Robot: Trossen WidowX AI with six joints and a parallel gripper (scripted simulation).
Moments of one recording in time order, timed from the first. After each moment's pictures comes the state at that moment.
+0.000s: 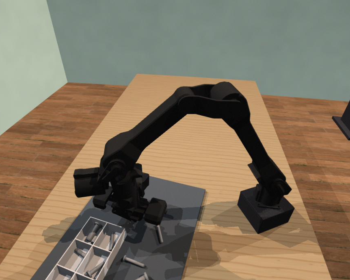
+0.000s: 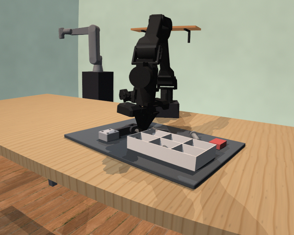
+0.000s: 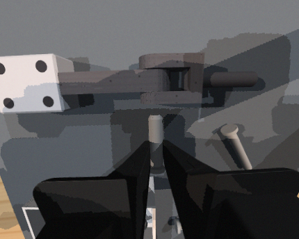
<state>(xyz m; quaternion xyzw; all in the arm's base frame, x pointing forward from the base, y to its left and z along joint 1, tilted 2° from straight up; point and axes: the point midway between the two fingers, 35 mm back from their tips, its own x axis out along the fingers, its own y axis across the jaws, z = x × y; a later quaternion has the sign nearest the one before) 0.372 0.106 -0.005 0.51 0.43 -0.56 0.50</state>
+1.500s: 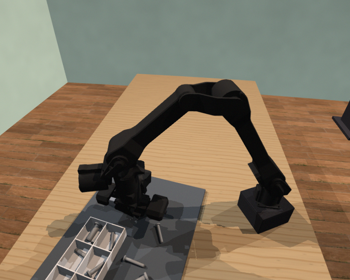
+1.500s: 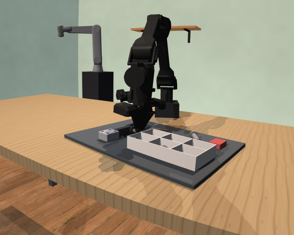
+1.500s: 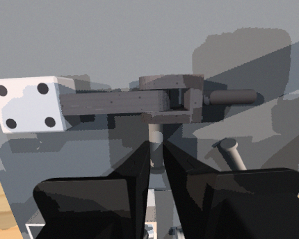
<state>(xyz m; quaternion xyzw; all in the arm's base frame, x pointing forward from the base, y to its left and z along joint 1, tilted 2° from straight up) 0.370 0.092 -0.006 0.51 0.43 -0.56 0.49</state>
